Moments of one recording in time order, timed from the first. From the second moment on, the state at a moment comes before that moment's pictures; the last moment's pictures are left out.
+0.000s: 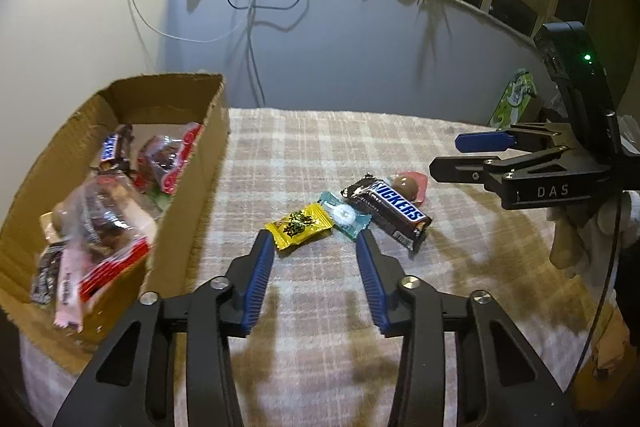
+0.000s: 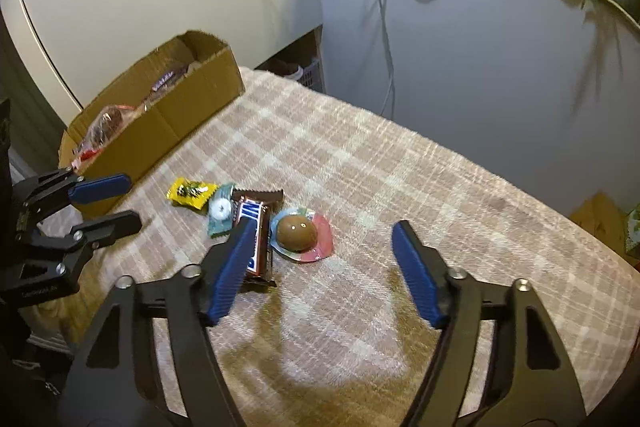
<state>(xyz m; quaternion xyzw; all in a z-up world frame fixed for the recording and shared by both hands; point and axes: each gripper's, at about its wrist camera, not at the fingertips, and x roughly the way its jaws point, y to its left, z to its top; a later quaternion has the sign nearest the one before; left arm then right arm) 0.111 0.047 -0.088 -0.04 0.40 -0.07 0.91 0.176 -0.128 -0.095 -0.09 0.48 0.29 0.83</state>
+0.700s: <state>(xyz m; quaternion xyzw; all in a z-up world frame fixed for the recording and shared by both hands) 0.158 0.042 -0.123 0.01 0.44 -0.08 0.89 0.190 -0.101 -0.135 -0.15 0.48 0.33 0.80</state>
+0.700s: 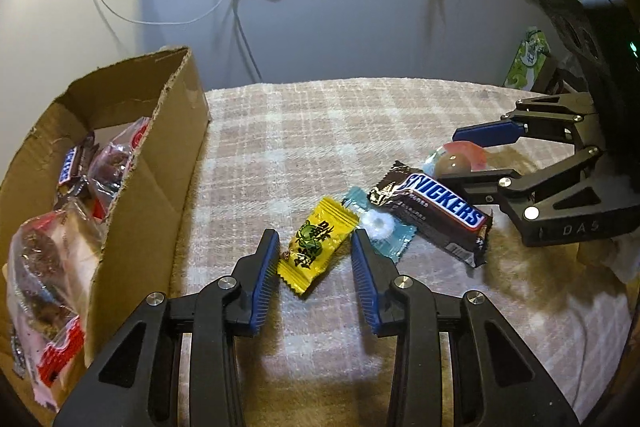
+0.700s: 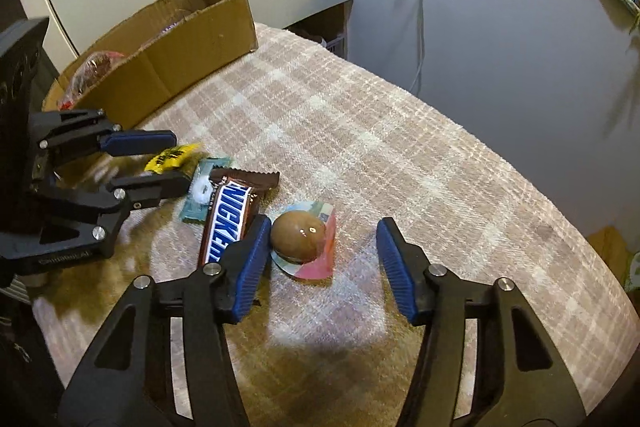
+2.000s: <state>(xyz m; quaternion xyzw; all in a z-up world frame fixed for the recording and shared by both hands) 0.115 0.066 -0.068 -0.05 0.37 -0.08 0.92 0.167 -0.111 -0.062 -0.10 0.42 0.34 0.84</state>
